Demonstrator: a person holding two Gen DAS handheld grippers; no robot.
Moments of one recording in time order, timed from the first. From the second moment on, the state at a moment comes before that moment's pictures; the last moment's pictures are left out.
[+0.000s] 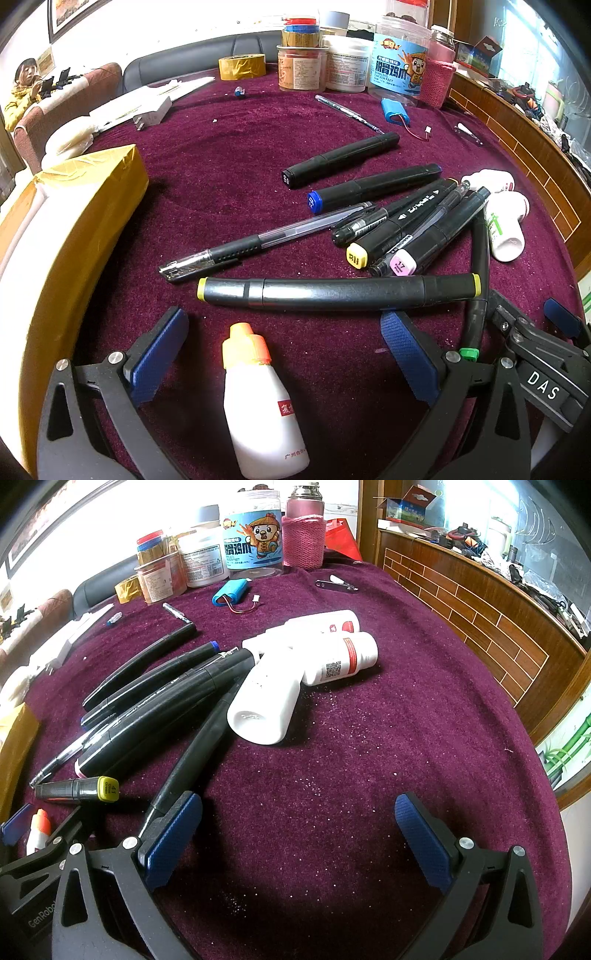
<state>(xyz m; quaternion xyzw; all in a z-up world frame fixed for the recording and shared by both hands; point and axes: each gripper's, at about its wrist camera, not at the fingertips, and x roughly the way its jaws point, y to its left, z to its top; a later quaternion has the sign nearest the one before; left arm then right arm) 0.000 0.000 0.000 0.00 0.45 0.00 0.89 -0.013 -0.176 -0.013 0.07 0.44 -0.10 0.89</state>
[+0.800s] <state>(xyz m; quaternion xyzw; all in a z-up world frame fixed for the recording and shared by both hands) 0.000 0.000 0.000 0.00 0.45 -0.01 0.89 -0.012 -0.180 -0.014 0.07 0.46 -0.08 0.88</state>
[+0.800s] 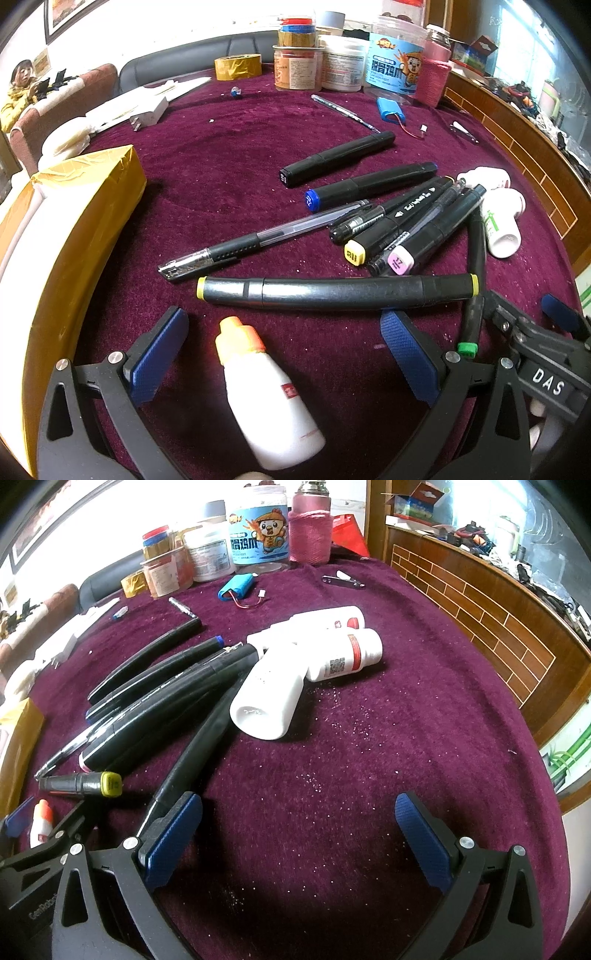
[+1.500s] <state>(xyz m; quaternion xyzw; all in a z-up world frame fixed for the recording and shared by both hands) -0.001 -0.001 -0.002 0.01 0.45 -0.01 0.89 -0.013 -0.179 -0.014 0.07 0.45 -0.08 0.88</state>
